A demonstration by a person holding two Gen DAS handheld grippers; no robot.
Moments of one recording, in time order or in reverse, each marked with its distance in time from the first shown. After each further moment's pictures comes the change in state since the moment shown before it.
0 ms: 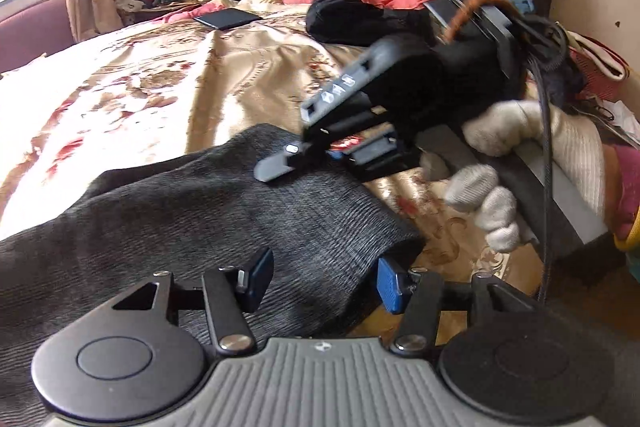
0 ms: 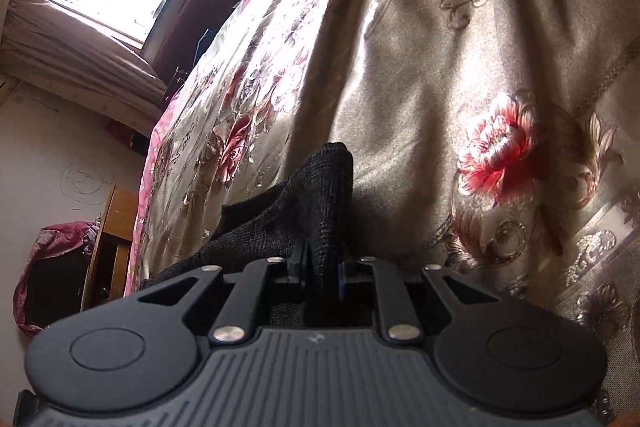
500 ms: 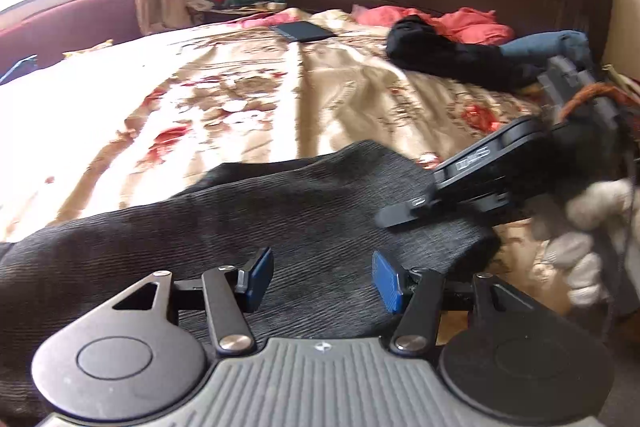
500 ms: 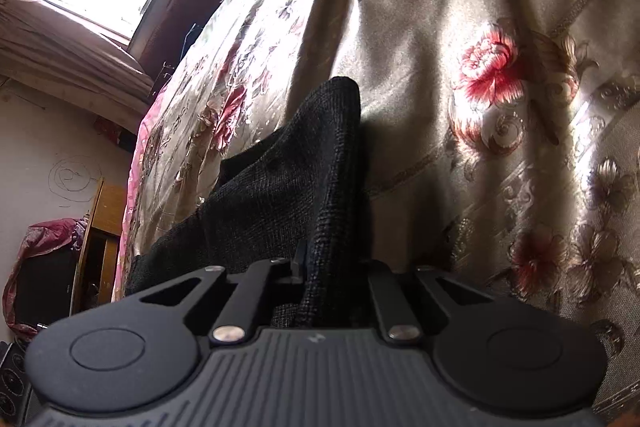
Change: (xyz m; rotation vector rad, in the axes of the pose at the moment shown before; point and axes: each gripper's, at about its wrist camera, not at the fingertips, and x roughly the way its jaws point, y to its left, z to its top) left arm -0.039 0.056 -0.009 -0.122 -0.039 0.163; right arm -0.007 0.023 -0.034 0.022 -0.008 -0.067
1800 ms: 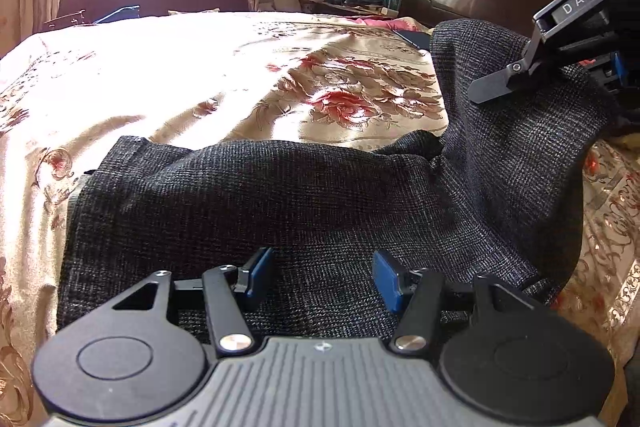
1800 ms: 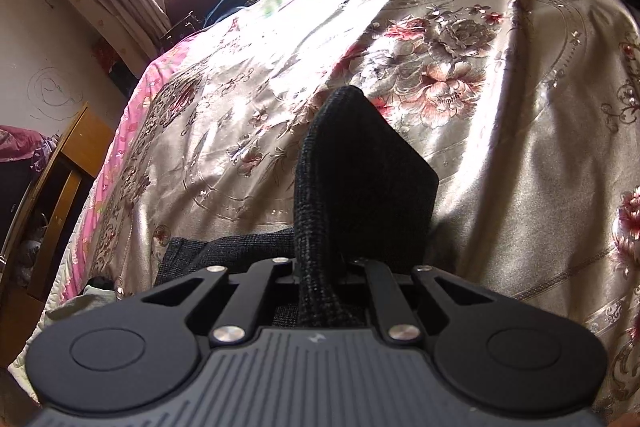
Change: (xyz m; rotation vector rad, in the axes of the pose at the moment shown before) left arm -0.033 0.114 -0.058 -0.218 -0.033 0.163; right arm 0.049 0.193 -0.013 -0.349 0.011 -0.155
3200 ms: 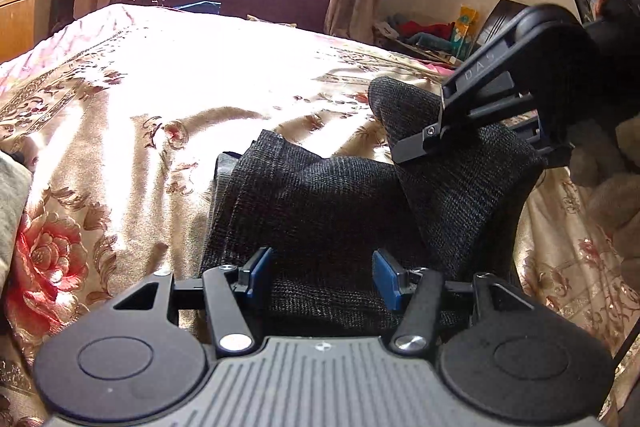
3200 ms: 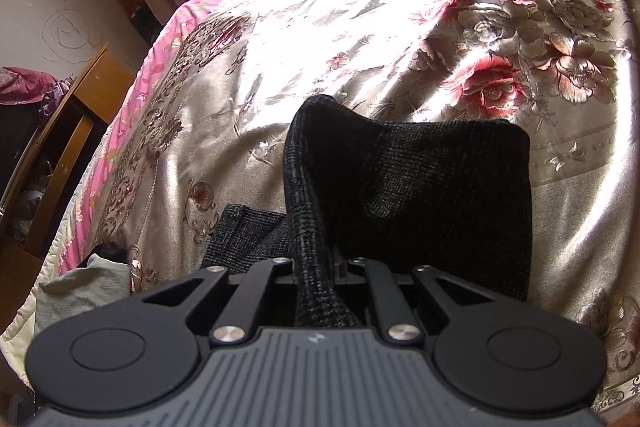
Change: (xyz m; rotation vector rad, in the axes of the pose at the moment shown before) left arm -0.052 0.053 -0.021 -0.207 -0.092 0.117; right arm 0.085 0.099 -0.018 -0.109 0.113 0.017
